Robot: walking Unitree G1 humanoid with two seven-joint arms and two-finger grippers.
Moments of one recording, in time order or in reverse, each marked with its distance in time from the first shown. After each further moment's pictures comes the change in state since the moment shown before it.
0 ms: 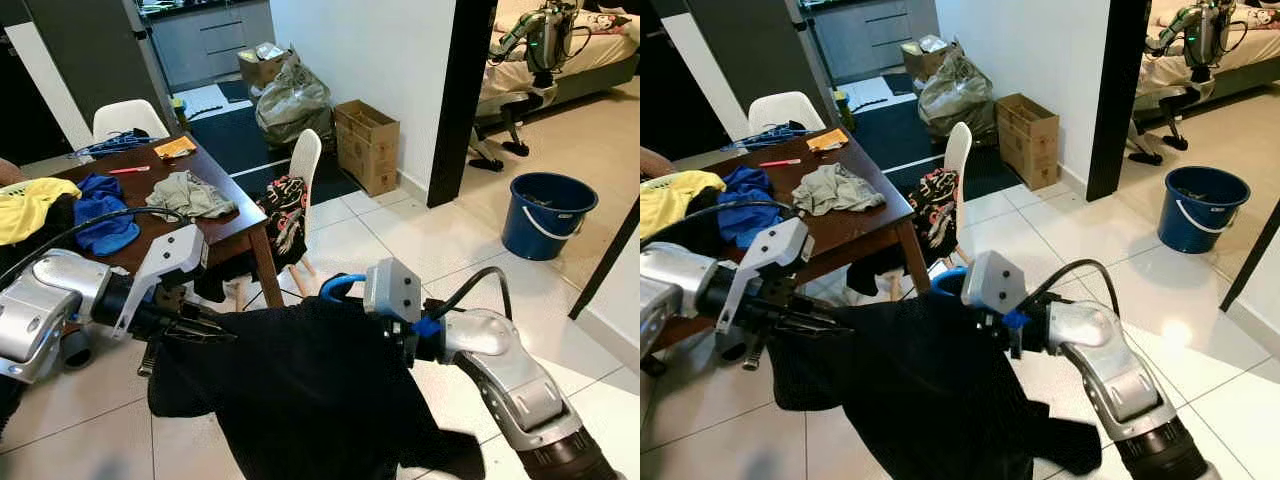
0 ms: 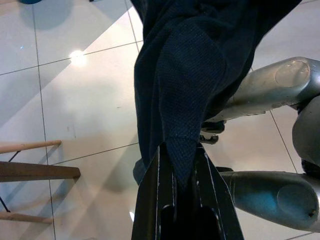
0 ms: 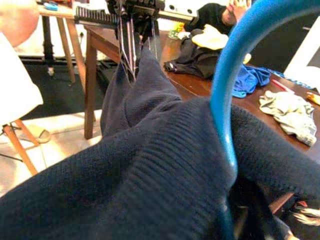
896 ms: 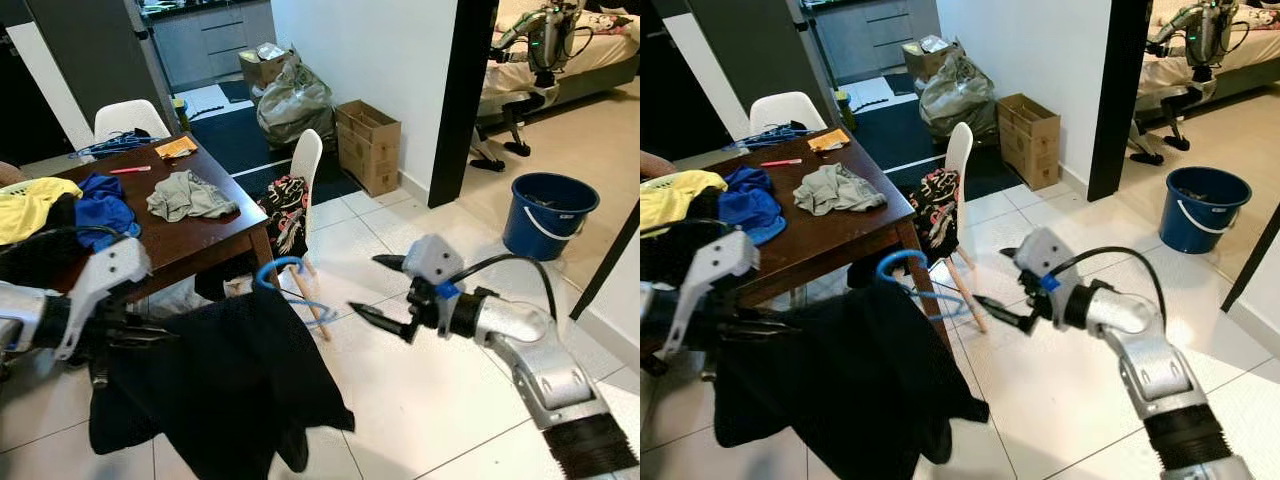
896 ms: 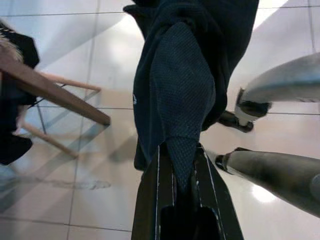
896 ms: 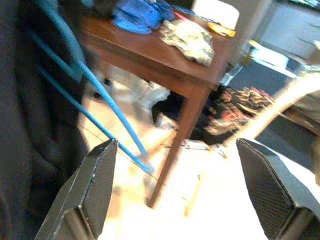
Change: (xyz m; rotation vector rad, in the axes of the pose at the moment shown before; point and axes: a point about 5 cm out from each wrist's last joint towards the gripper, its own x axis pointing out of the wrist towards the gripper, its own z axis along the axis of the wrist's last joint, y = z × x) left arm -0.053 -0.007 -0.045 -0.121 0.125 0.278; right arm -0.052 -0.052 -0.041 0.003 0.239 -0.441
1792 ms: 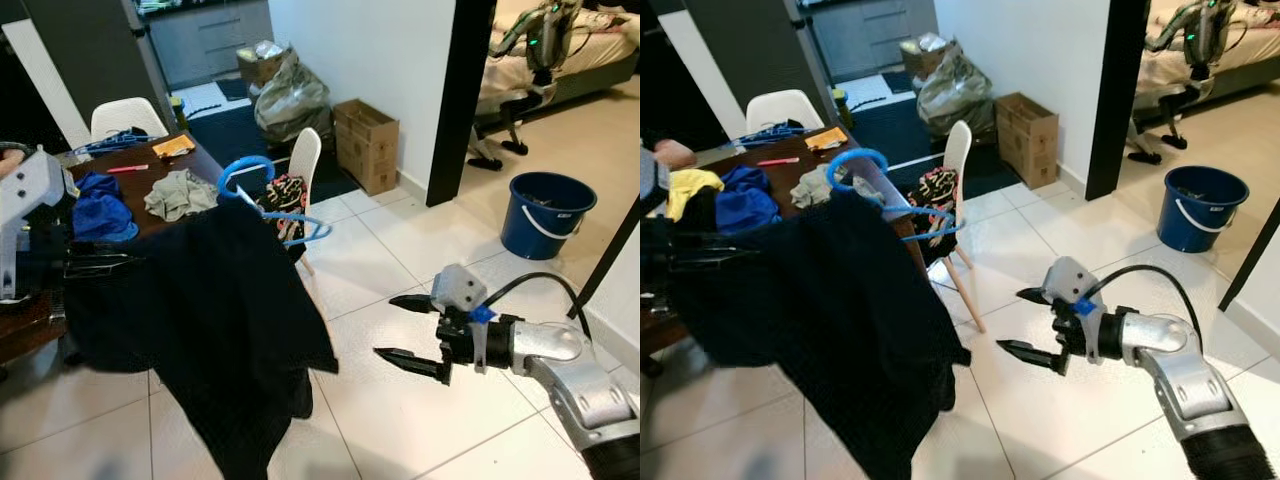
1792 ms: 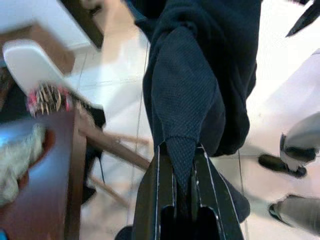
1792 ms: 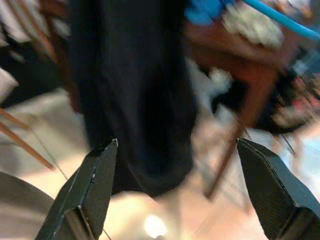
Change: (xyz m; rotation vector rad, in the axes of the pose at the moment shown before) left arm -0.054 0.028 0.067 0.190 -0.256 0.132; right arm -0.036 0.019 -0.004 0.169 -0.061 0.336
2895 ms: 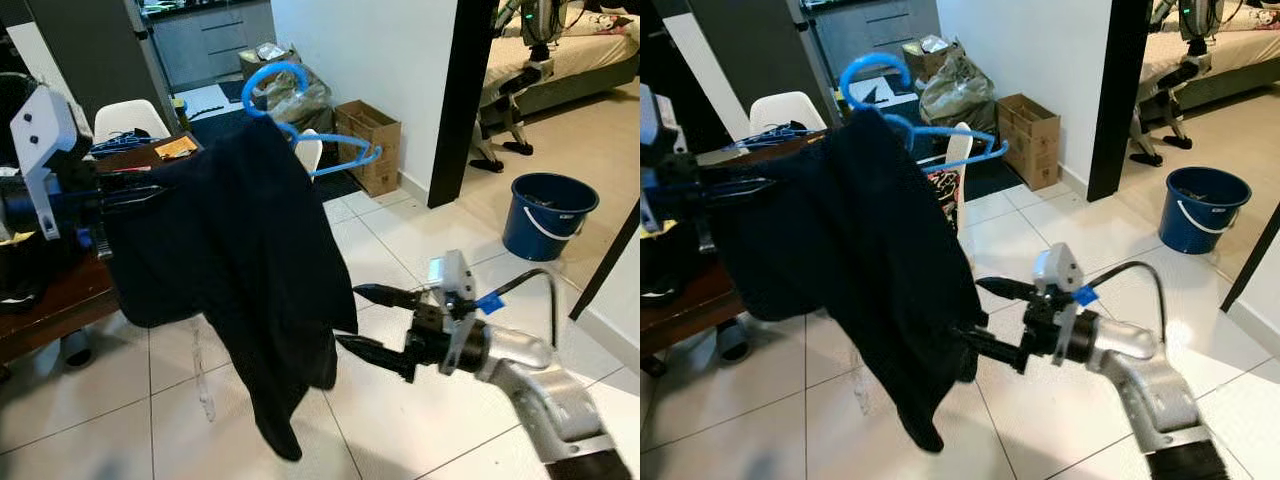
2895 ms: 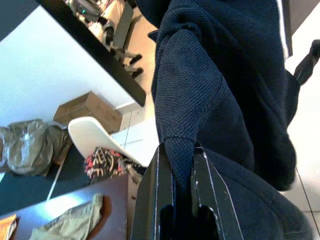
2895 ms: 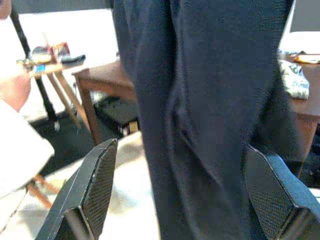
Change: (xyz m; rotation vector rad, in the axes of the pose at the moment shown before) left arm 0.027 0.022 0.027 0.161 -0.204 0.154; right arm 0.041 0.024 0.007 0.145 -0.235 0.015
